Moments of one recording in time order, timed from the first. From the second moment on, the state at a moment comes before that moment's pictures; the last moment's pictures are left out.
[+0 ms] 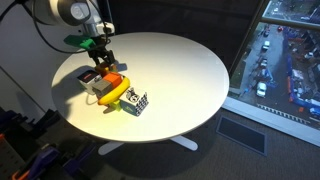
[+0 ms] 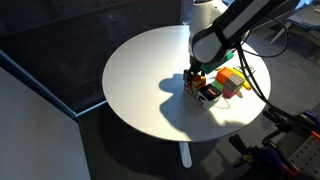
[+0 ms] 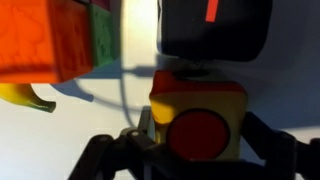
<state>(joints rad) 0.14 0.58 -0.01 -2.05 -0.08 2.57 0.17</state>
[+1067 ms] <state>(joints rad) 0.14 0.48 0.01 -2.05 -0.02 2.55 0.17</state>
